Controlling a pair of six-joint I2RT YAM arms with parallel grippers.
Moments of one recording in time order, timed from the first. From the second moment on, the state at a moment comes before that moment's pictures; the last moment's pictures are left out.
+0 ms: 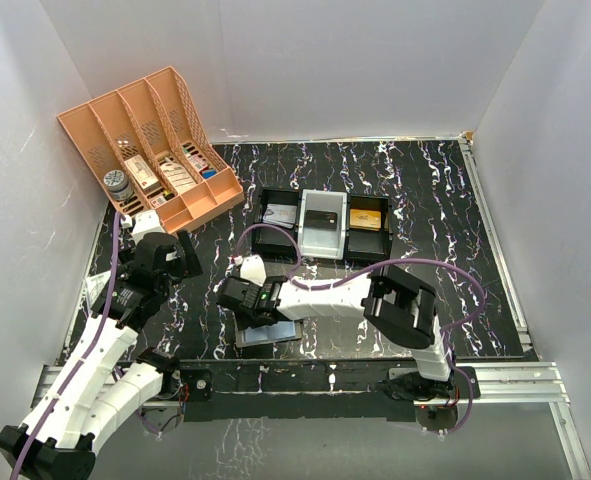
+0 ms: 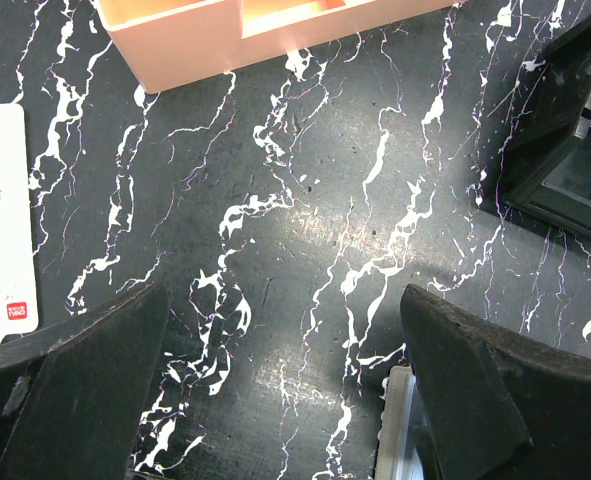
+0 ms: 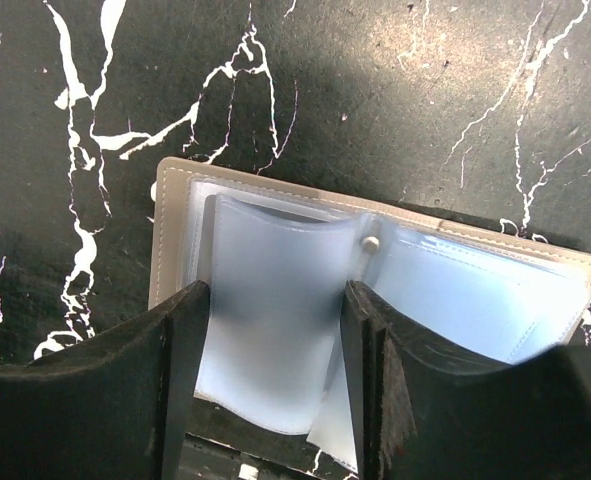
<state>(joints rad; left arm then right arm) -0.38 0.73 0.78 -0.79 -0.49 -0.49 1.26 2.00 1.41 -0.56 0.34 0.90</state>
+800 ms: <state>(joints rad) -0.38 0.77 0.78 -0.78 -0.37 -0.52 1.13 1.83 1.10 -0.21 0.06 0.93</state>
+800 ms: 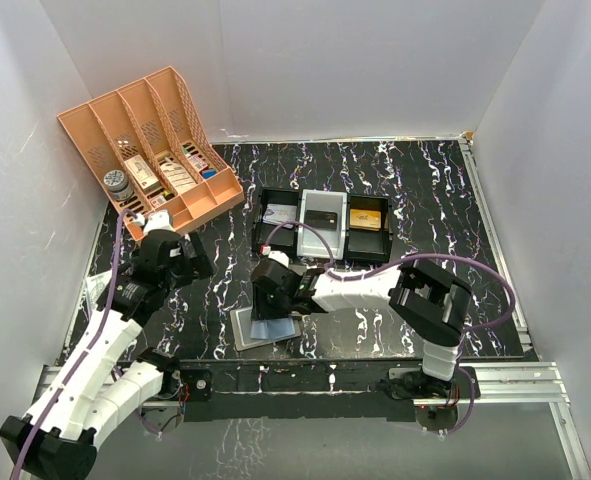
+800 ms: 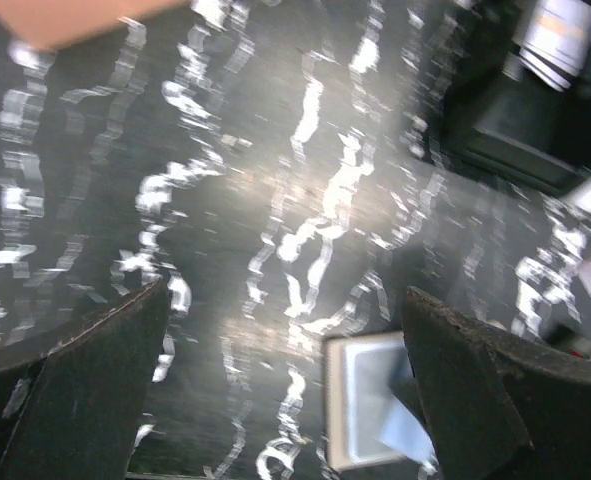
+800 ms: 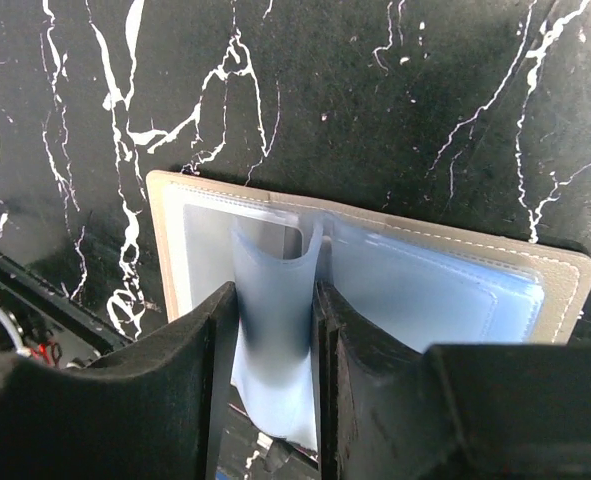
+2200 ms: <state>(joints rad) -0.38 0.83 0.14 0.00 0.58 -0.93 1.03 1.77 0.90 0.09 -0.15 1.05</state>
